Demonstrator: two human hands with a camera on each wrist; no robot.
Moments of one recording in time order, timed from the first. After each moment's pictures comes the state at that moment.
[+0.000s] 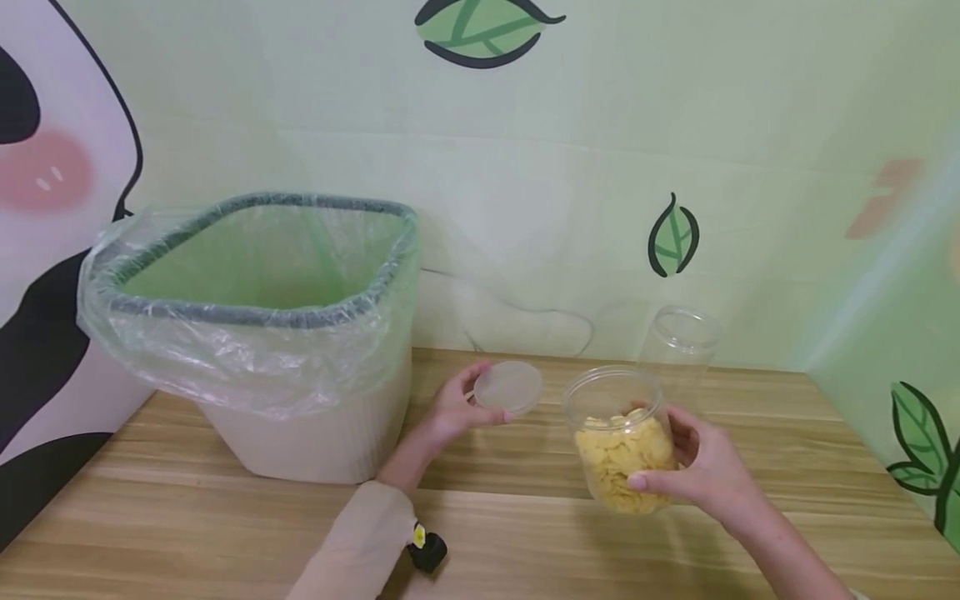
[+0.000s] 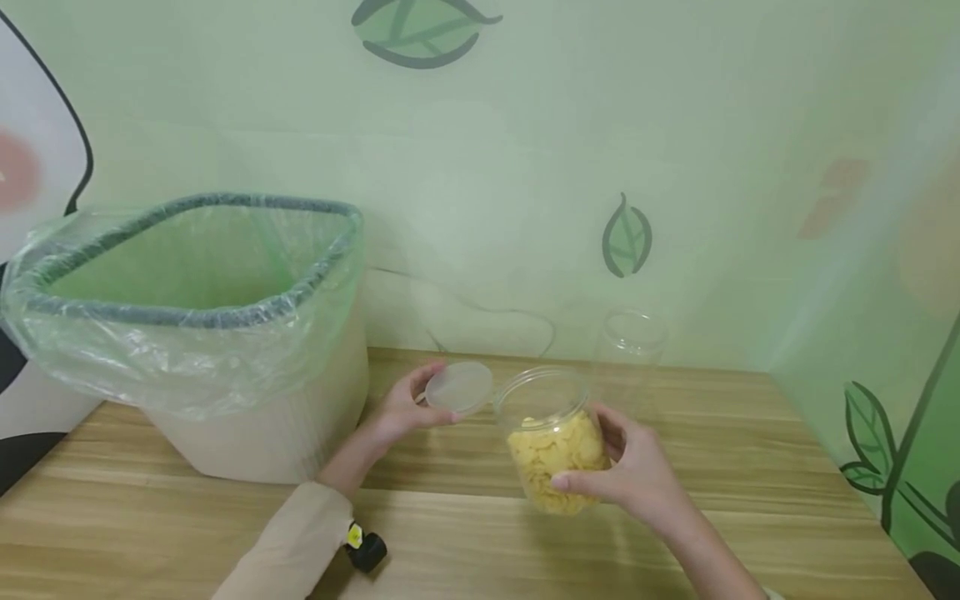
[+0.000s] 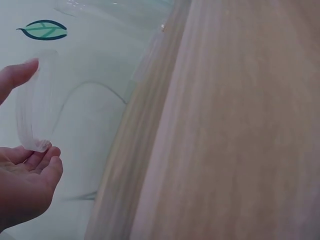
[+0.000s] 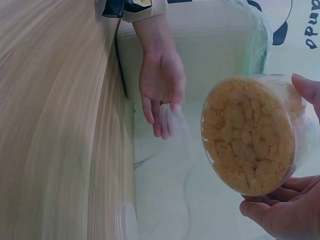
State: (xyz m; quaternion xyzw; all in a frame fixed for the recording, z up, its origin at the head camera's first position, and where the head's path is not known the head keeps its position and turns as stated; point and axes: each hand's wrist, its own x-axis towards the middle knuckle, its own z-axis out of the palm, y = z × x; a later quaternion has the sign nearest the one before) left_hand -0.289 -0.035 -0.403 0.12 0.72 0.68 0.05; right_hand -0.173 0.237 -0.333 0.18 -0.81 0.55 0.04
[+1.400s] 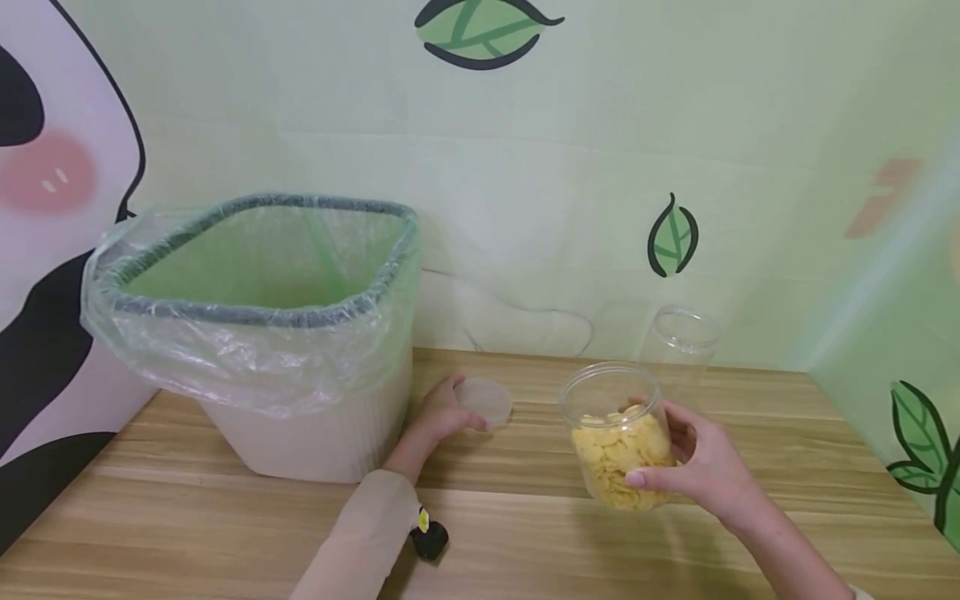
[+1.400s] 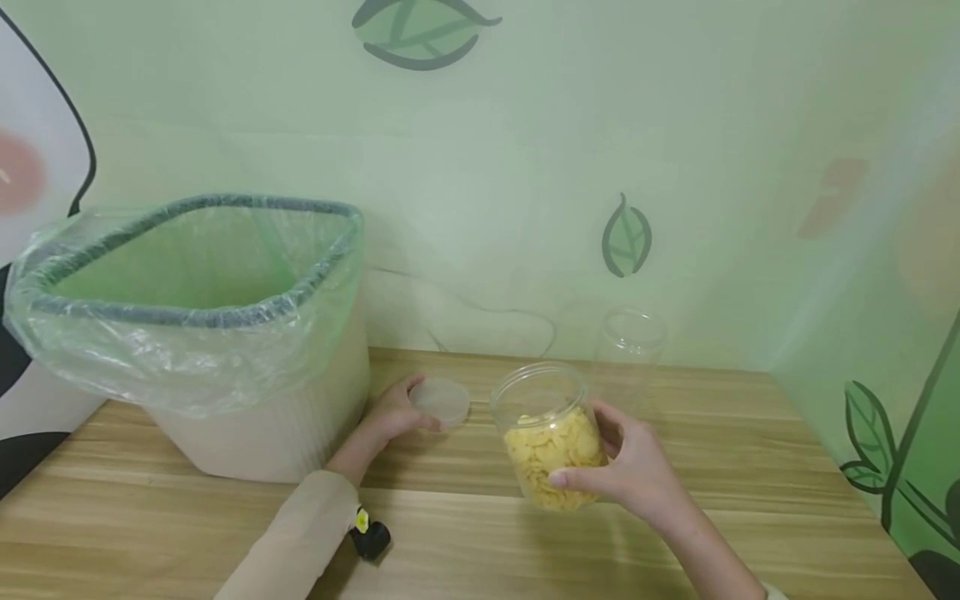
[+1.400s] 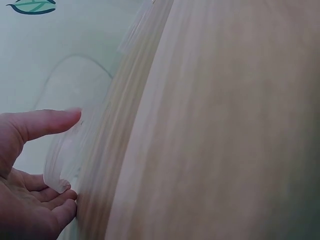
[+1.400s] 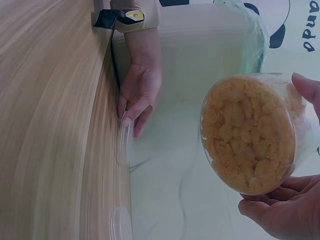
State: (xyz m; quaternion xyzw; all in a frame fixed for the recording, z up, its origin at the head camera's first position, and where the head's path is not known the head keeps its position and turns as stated) left_hand -0.304 -0.045 -0.423 0.02 0.87 0.49 0.01; right_hand -0.174 0.235 -0.329 0.18 -0.82 0.54 0.04
